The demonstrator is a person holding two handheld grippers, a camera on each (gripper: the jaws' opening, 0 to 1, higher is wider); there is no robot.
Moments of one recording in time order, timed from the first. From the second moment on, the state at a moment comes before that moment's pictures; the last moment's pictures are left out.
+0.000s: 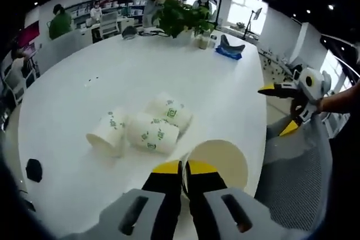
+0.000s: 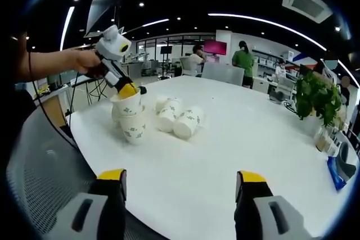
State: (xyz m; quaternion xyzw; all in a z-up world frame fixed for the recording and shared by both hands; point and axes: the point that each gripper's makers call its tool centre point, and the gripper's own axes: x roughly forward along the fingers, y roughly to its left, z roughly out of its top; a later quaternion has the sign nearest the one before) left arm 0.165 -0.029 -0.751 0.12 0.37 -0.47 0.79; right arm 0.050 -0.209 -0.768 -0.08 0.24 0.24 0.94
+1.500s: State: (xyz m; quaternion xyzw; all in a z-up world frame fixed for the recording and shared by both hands) left arm 0.176 -0.026 -0.767 0.15 0.35 -0.47 0.80; right arm 0.049 -0.210 -0.771 -0.09 0.25 0.24 0.94
